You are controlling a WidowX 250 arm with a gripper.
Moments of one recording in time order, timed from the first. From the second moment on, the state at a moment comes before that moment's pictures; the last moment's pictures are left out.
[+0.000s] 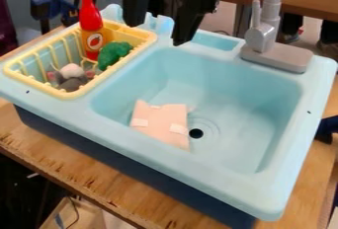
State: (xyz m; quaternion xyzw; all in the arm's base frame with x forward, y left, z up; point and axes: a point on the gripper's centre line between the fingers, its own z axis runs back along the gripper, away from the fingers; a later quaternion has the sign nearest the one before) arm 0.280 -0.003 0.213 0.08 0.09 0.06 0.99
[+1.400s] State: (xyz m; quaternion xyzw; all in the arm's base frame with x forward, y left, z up) arm 0.264 0.006 0.121 0.07 0.17 0.01 0.98
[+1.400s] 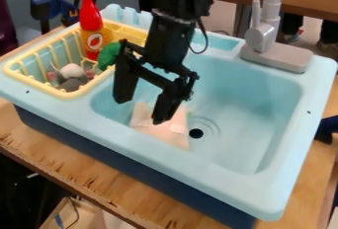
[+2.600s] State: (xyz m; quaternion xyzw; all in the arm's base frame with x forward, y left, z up) arm 0.280 -0.009 0.085 0.01 0.16 -0.04 0.99
